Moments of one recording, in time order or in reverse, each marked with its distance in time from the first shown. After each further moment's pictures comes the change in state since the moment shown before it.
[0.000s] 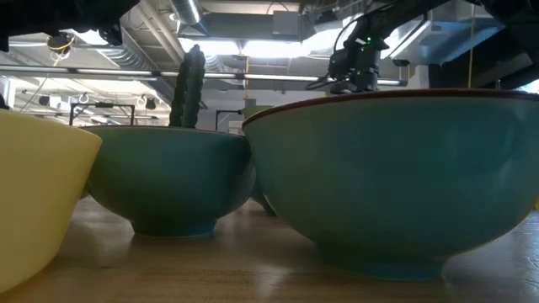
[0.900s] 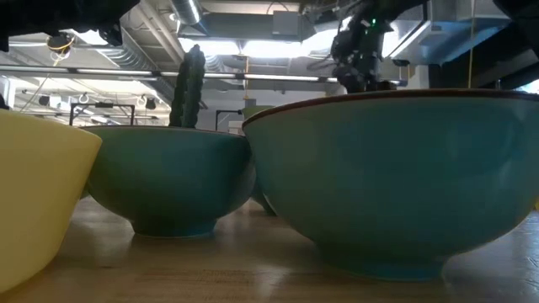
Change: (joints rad) left arm 0.000 0.000 0.000 0.000 0.000 -0.002; right arm 0.010 -0.063 0.086 -0.035 0.035 -0.008
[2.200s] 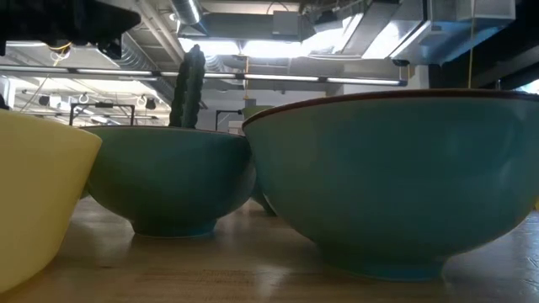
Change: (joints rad) left arm 0.000 0.000 0.000 -0.118 -0.016 -0.043; right arm 1.057 -0.684 -0.239 0.647 -0.009 -0.161
